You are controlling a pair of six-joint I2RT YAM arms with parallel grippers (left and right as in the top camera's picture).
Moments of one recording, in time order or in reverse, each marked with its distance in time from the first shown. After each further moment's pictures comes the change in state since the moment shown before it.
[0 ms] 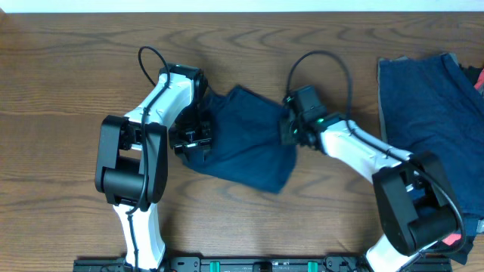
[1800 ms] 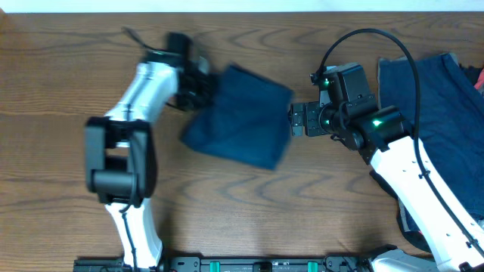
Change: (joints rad) left arm 0.132 -0.002 0.123 0.526 0.226 0.125; right arm -0.024 -0.412 0.202 -0.501 0.014 -0.063
